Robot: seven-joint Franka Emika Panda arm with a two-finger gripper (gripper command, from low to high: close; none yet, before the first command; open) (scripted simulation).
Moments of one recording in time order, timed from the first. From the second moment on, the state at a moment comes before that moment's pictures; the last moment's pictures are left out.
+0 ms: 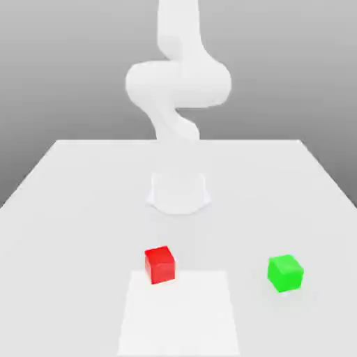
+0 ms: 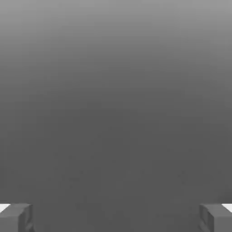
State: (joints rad) arm 0.00 -0.74 -0.02 -2.37 -0.01 2.35 0.76
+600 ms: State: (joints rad) arm 0.04 -0.14 -0.18 -2.97 -0.07 2.86 0.38
